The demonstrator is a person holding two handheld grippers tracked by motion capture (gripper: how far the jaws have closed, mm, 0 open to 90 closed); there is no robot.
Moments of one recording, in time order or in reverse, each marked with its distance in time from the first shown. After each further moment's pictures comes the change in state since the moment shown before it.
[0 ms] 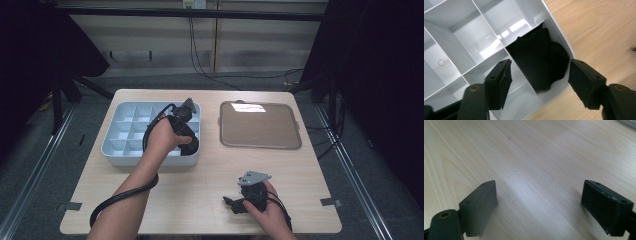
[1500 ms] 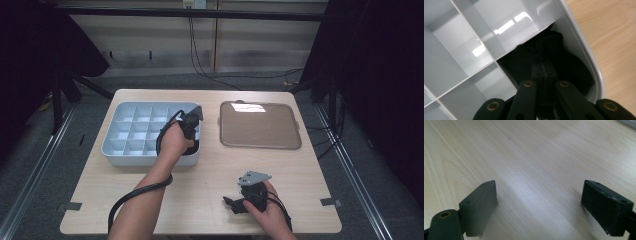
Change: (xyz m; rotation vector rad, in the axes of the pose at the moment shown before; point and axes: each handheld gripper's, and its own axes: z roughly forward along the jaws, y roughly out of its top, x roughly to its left) left arm -0.001 0.019 0.054 0.115 0.057 -0.027; right arm 0.001 0.000 0.000 0.003 0.006 0.006
